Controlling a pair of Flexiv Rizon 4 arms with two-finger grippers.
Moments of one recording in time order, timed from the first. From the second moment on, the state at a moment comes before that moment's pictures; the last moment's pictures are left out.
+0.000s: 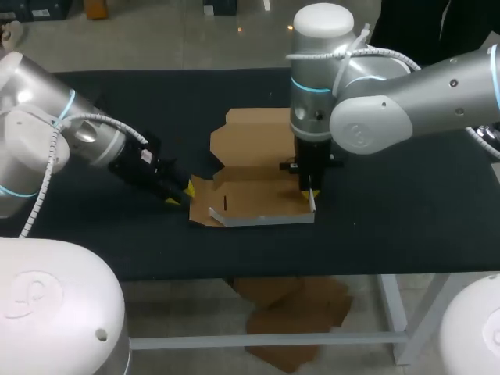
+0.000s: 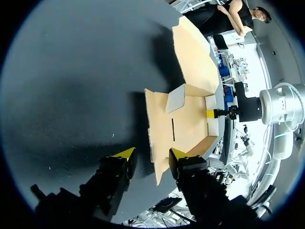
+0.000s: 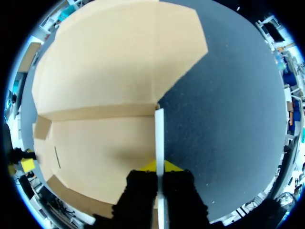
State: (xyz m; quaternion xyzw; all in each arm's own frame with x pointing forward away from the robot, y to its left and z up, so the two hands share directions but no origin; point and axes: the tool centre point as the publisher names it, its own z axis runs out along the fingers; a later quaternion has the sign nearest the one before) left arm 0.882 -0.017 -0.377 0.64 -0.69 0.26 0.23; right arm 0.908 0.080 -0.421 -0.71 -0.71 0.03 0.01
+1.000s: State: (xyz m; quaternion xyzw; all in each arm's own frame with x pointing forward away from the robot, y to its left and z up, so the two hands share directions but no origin) left arm 0.893 -0.050 -0.378 0.67 -0.69 0.23 0.15; right arm 0.908 0.079 -0.421 -0.71 -0.71 0.03 0.00
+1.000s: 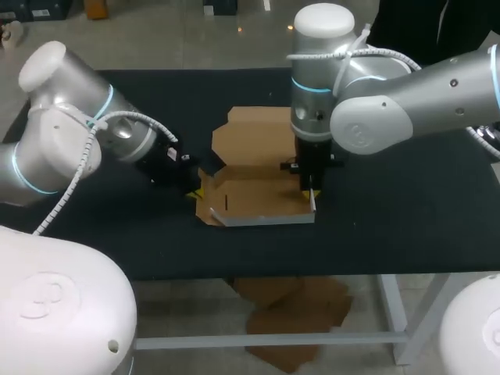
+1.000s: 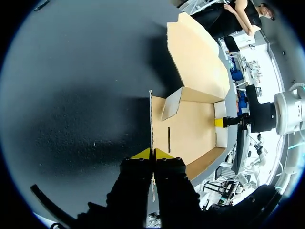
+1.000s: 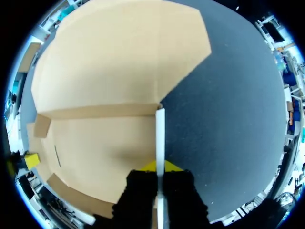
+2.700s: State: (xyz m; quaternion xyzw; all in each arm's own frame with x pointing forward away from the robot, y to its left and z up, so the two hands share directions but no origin) left arm 0.888 -0.040 -0.336 0.69 -0.69 0.20 0.07; right arm 0.908 0.079 -0.420 -0.71 -0.71 0.03 0.01
